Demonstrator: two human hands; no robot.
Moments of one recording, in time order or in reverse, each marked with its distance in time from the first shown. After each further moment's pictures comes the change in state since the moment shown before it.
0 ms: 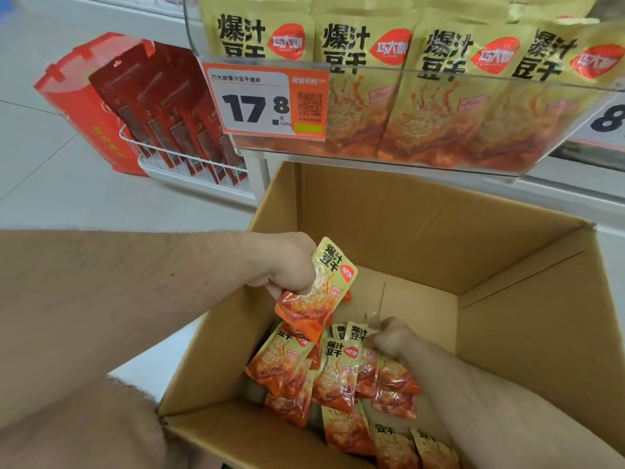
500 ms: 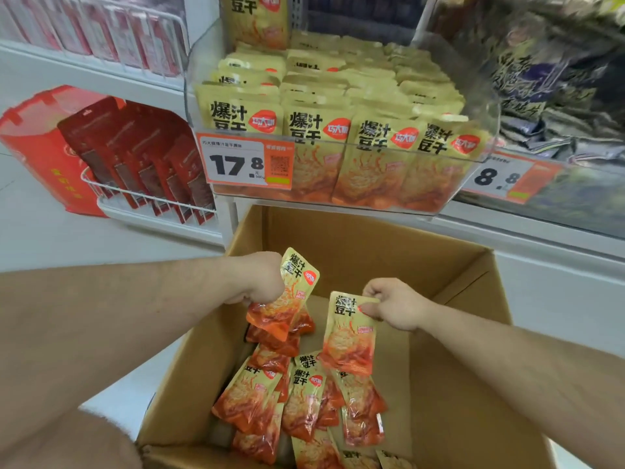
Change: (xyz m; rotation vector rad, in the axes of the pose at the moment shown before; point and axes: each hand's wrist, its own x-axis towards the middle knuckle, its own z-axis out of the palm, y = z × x) left_hand -0.014 0.006 -0.012 0.132 0.144 0.097; right_hand -0.138 -0.058 -0.112 -0.052 0.179 -0.476
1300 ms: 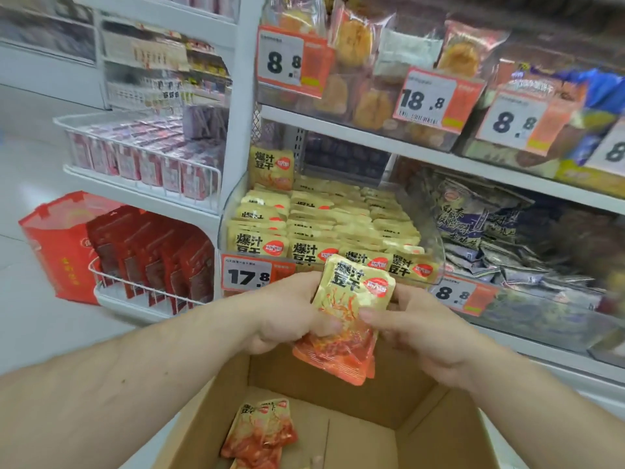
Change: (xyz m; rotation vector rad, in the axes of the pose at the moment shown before) left_hand -0.090 0.060 -0.067 -0.639 -0.070 0.574; right_hand -0.131 -0.154 -0.079 0.509 0.071 -0.272
